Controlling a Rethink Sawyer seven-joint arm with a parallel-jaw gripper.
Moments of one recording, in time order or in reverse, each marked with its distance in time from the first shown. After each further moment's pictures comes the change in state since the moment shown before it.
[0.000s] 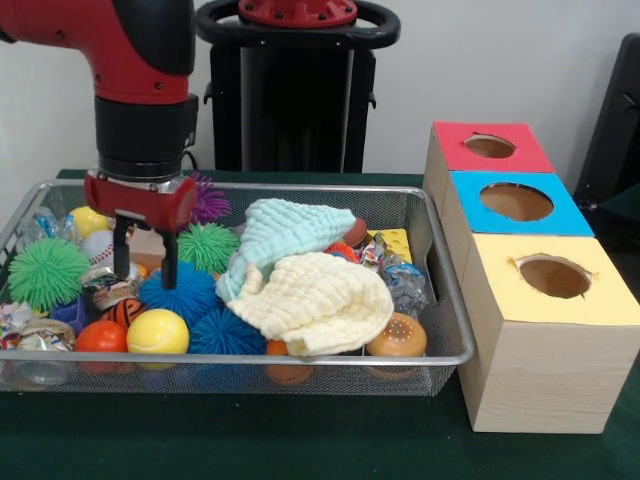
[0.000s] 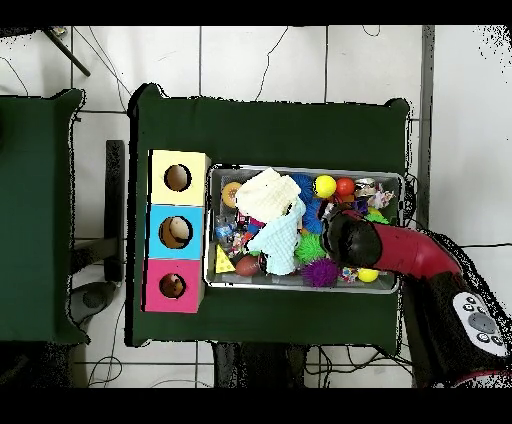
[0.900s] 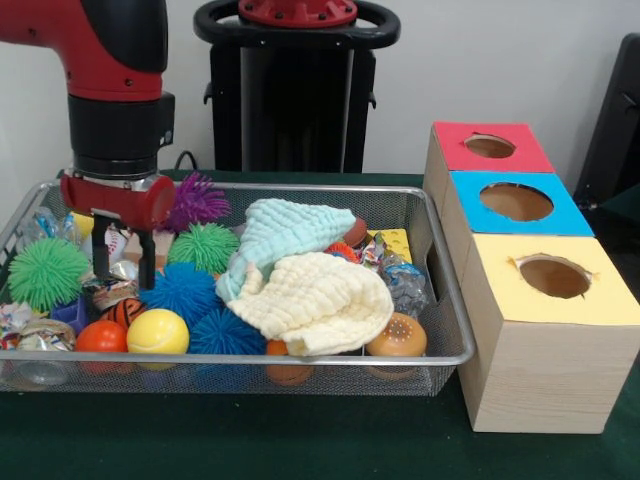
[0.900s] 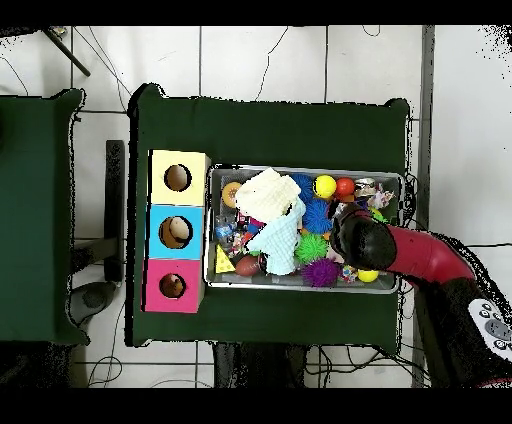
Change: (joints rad) arm -0.059 0.000 0.039 0.000 -0.020 -0.002 0.000
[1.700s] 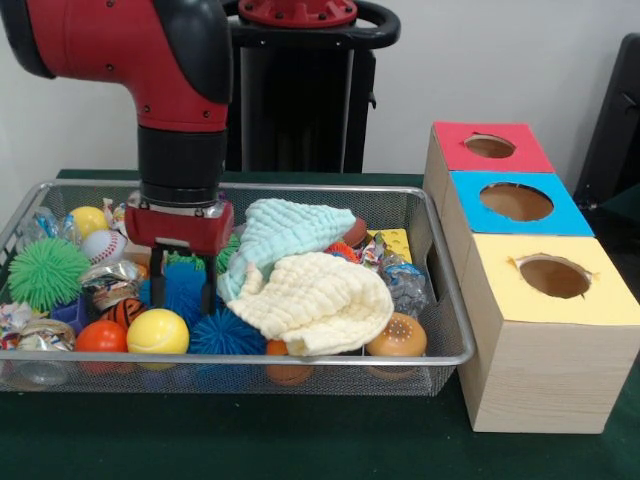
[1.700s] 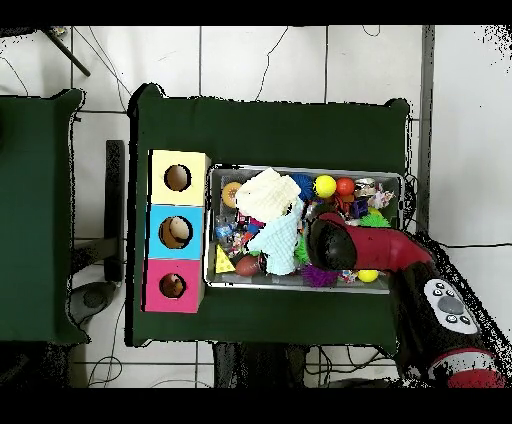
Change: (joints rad) arm 0.105 0.064 -0.029 0.000 -0.103 -0.143 0.000
